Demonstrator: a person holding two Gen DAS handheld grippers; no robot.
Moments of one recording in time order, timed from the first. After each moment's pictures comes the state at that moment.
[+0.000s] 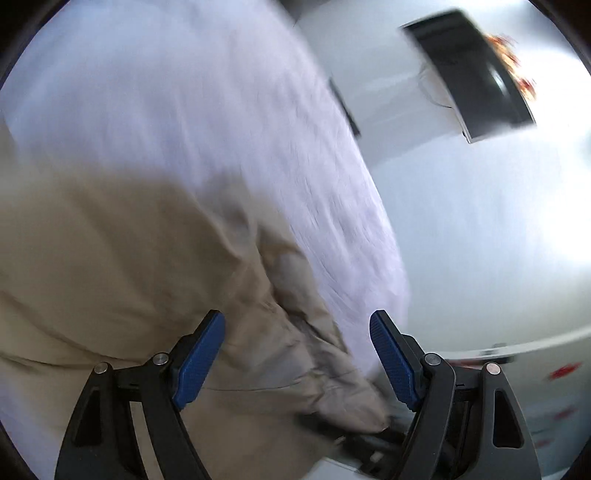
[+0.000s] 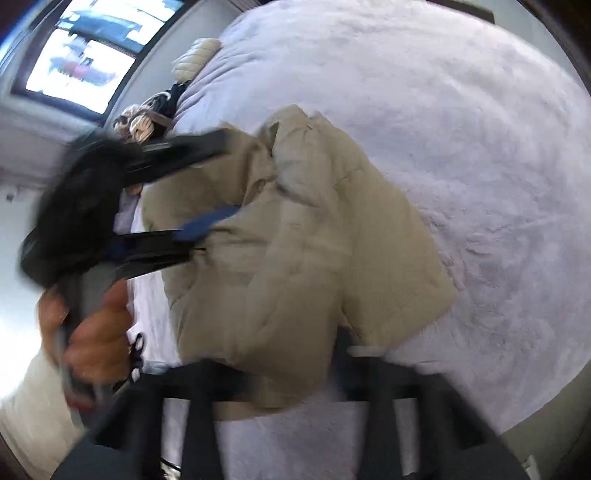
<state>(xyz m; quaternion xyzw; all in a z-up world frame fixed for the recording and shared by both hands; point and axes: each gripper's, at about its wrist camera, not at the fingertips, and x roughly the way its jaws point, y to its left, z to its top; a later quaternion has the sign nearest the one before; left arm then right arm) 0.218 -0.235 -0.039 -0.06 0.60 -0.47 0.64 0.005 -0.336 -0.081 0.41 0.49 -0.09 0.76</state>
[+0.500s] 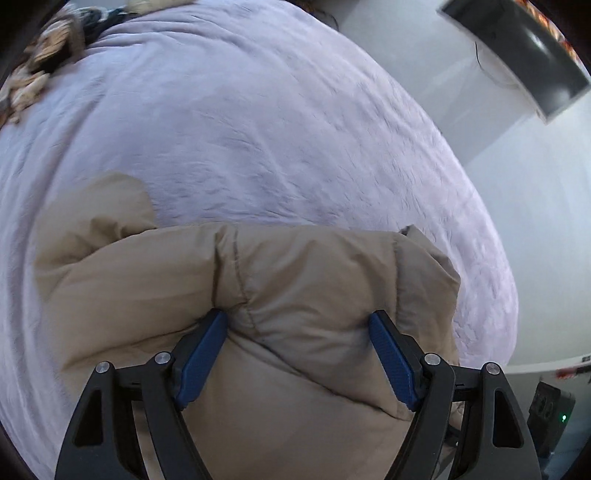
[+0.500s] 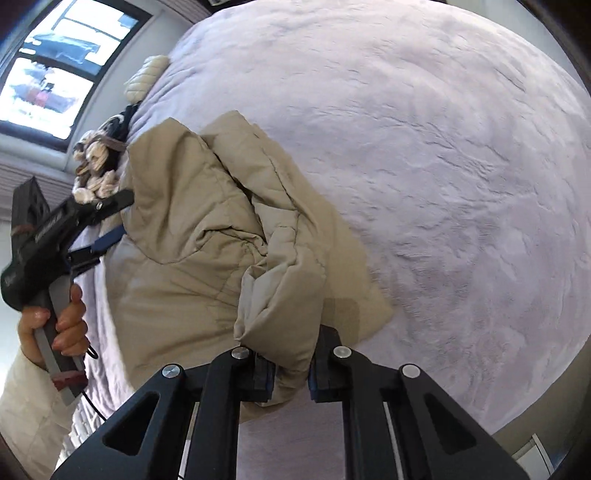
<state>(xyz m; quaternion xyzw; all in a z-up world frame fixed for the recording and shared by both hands) 0.232 -0.287 -0.115 0.07 0.60 -0.36 0.71 -0.014 -0.394 -0.137 0.43 0.50 -0.17 0.73</state>
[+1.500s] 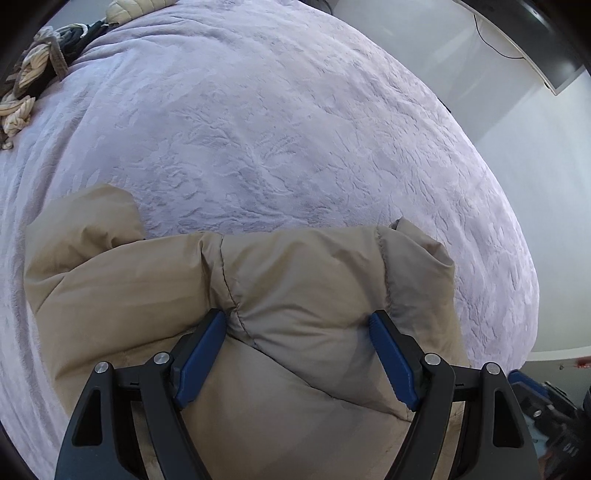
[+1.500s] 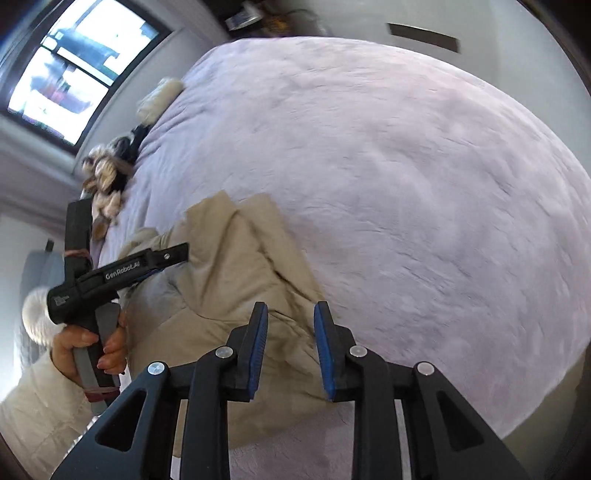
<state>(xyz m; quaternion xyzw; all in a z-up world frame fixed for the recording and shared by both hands) 0.224 -0.317 -0.138 0.12 0.60 -0.35 0.71 0.006 -0.439 -0.078 0.37 0.48 -0.15 0.78</state>
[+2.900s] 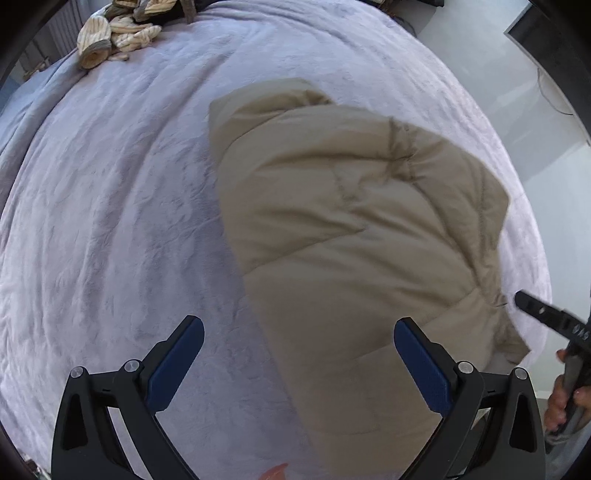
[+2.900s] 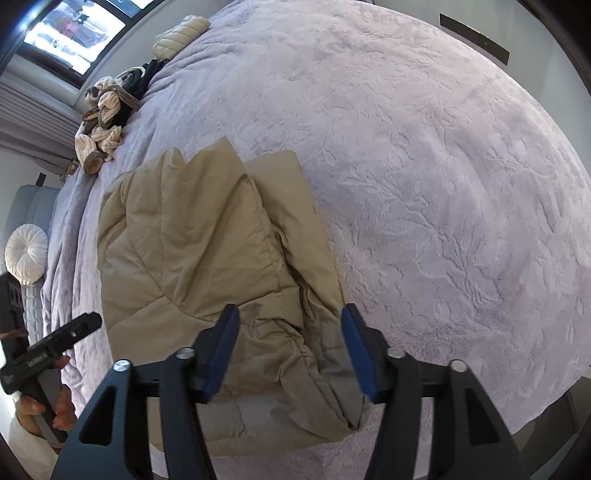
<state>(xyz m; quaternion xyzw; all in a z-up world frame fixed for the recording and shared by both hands) 0.181 -0.140 -0.113 0.06 0.63 -0.22 0.75 0.061 -0.428 -0.097 0.31 0.56 -0.11 0.76</state>
